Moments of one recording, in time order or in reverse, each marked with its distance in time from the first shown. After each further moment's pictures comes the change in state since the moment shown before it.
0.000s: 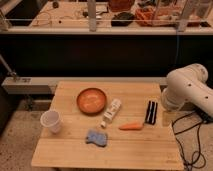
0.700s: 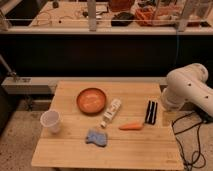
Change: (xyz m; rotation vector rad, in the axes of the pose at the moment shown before) arm 0.000 0.000 -0.002 0.002 0.001 0.000
